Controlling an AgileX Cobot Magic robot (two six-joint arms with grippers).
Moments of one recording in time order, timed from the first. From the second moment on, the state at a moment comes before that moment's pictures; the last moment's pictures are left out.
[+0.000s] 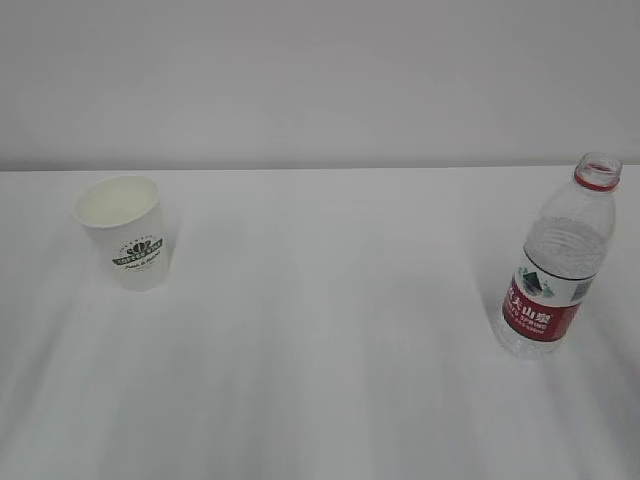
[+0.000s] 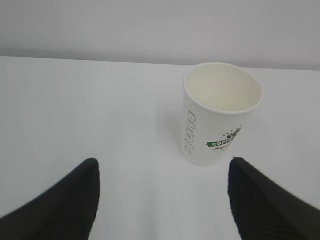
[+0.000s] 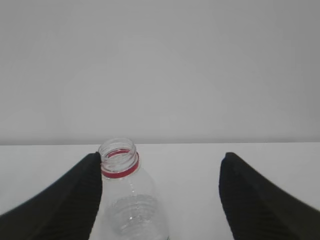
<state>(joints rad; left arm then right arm) -0.15 1.02 -0.16 -0.14 -0.44 -0.02 0.06 0.78 -0.22 -0.13 -0.37 0.17</state>
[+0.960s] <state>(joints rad) -0.17 1.02 0.00 -0.10 -0.57 -0.07 0.06 0.85 0.01 -0.22 -0.59 0.24</state>
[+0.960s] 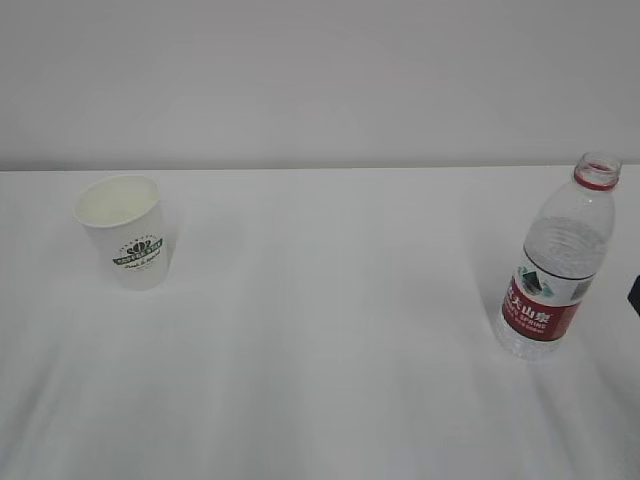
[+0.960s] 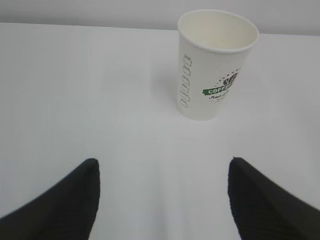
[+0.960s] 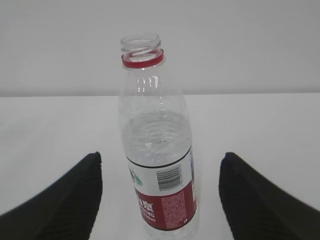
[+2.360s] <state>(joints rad) -0.17 1.28 0.00 0.00 -0.76 -0.11 0.06 1.45 0.01 -0.26 -1.12 0.16</state>
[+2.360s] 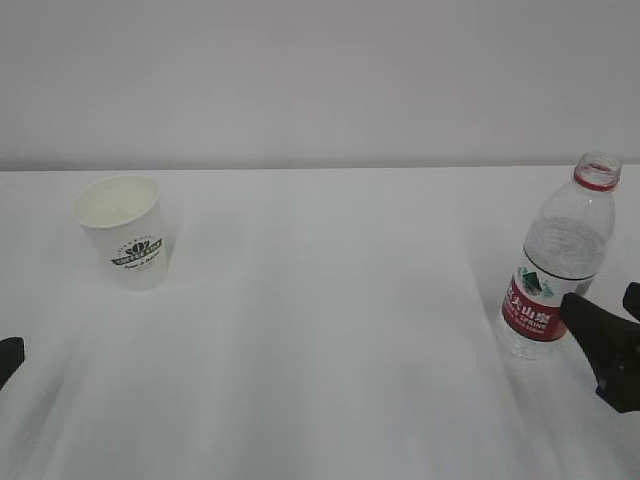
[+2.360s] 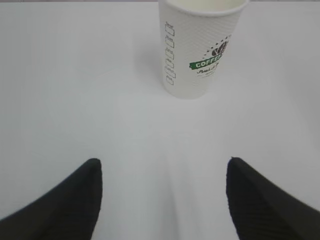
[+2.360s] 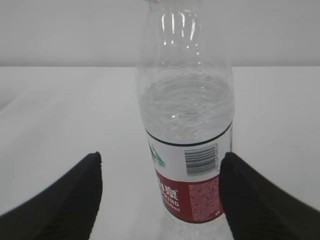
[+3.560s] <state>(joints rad) -0.17 1.62 0.00 0.08 -1.14 -0.11 0.06 1.55 0.01 -0.18 -1.14 -0.03</state>
